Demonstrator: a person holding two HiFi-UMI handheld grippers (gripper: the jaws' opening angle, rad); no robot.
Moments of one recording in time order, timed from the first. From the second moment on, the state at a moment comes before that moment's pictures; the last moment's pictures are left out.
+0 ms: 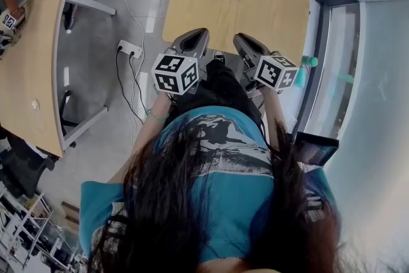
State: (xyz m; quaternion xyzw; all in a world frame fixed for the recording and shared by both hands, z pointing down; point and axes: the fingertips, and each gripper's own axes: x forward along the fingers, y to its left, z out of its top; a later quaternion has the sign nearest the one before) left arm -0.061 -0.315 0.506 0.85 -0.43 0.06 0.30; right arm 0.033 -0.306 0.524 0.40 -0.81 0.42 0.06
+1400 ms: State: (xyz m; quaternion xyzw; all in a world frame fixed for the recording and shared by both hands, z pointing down) left arm -0.042 -0.400 0.555 0.78 -0.53 0.07 0.34; right arm 0.052 -0.530 0.692 0.33 -0.66 0.67 0.06
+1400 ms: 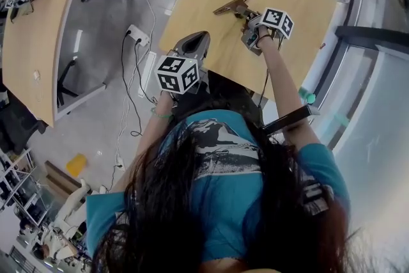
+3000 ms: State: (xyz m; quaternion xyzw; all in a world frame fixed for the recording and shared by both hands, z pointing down) left arm -0.069 -0.370 0.518 0.80 -0.51 0.05 0.30; right arm 0.072 -0.409 0.547 0.35 -0.68 0.62 -0.13
